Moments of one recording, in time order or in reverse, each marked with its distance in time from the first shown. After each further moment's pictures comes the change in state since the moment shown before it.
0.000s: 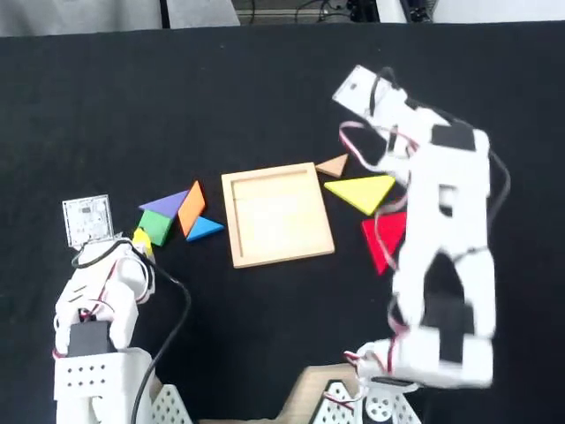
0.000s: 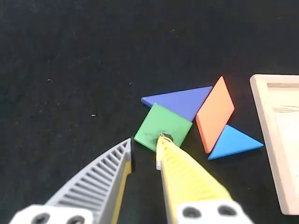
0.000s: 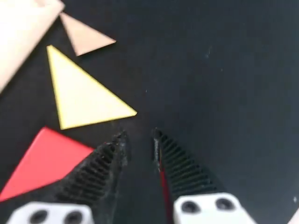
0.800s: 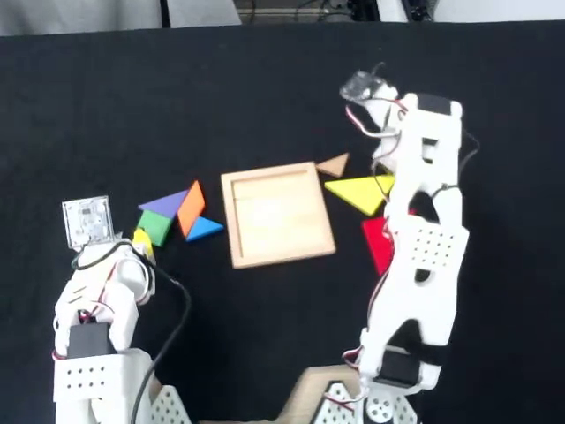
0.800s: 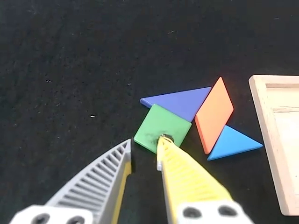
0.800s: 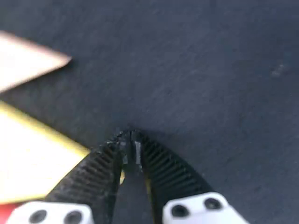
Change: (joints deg) left arm 0.4 -0.2 0.1 0.0 0.0; right arm 3.1 52.0 -52.7 20.3 2.5
